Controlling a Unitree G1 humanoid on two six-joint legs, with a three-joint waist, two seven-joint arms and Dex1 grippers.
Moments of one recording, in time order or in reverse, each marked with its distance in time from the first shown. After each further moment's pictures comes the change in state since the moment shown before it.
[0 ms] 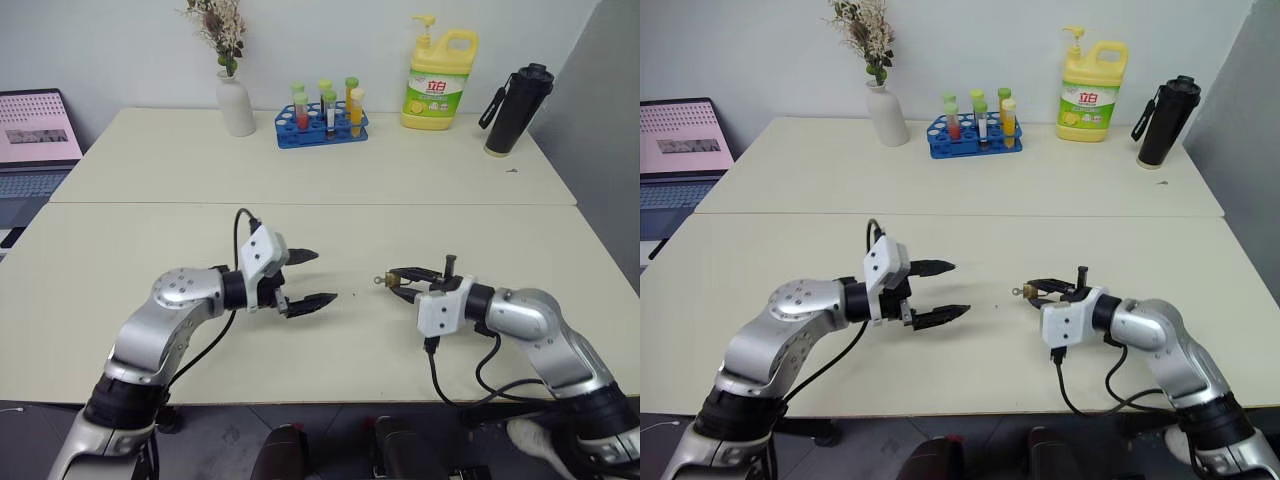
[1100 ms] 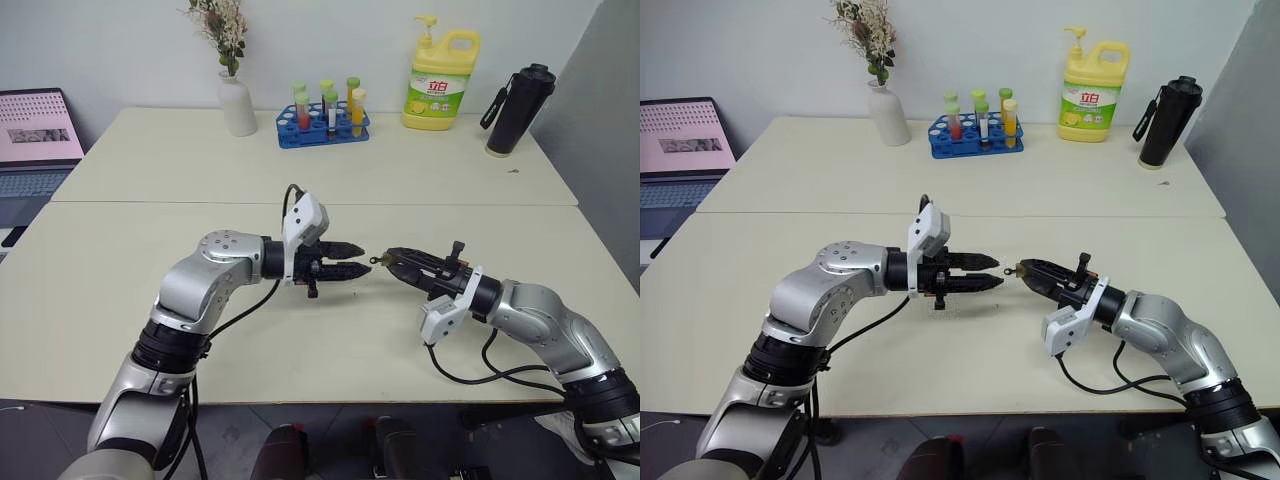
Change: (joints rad) left arm -0.232 -0.121 -0.080 0.120 -0.040 0.151 -0.067; right arm -0.102 -0.030 0.001 0.118 -0.138 -0.279 -0.276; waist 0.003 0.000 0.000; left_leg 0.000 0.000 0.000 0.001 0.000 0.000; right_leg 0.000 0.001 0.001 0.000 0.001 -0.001
